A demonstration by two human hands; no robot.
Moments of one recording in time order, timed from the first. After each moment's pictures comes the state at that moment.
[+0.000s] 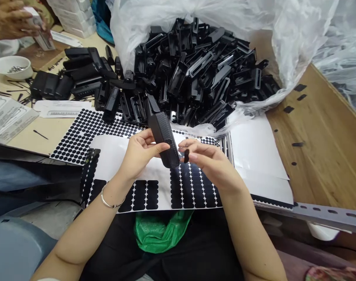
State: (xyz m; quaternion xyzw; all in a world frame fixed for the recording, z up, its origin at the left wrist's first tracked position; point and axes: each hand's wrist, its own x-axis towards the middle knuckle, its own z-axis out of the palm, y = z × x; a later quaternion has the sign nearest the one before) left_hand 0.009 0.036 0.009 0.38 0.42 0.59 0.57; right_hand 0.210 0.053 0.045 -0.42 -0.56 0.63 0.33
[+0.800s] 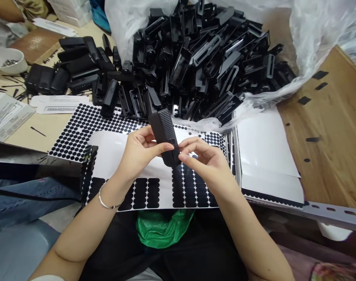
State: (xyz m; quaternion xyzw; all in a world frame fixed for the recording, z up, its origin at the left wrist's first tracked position) left_hand 0.010 0.035 0.009 0.39 0.41 0.60 0.56; right_hand 0.190 0.036 0.040 -0.44 -0.58 0.57 0.37
